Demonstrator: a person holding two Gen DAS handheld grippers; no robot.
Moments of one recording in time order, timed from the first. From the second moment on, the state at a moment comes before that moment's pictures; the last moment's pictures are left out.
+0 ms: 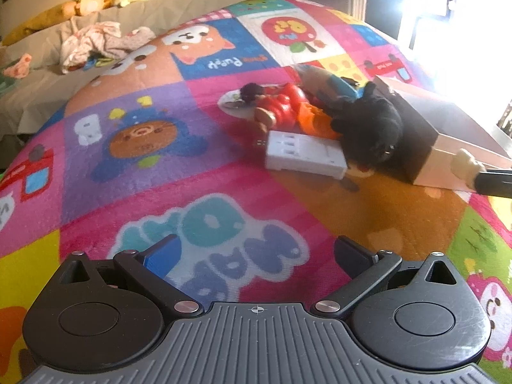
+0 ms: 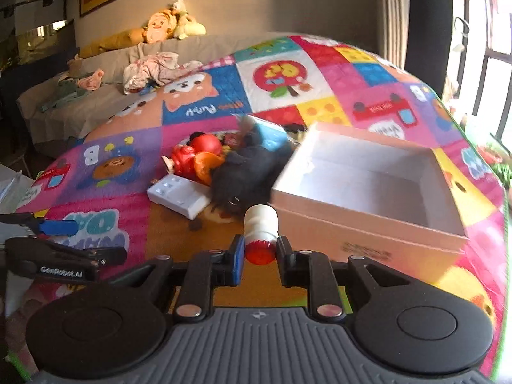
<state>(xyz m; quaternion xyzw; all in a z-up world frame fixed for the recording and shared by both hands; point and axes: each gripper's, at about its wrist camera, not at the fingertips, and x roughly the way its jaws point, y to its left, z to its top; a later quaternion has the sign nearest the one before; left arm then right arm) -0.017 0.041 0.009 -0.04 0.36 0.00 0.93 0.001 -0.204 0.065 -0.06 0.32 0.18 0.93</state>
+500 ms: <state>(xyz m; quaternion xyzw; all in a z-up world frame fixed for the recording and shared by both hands) 0.092 -0.007 0.009 0.02 0.36 0.02 0.93 -0.018 -0.251 0.042 -0.01 0.36 0.14 0.92</state>
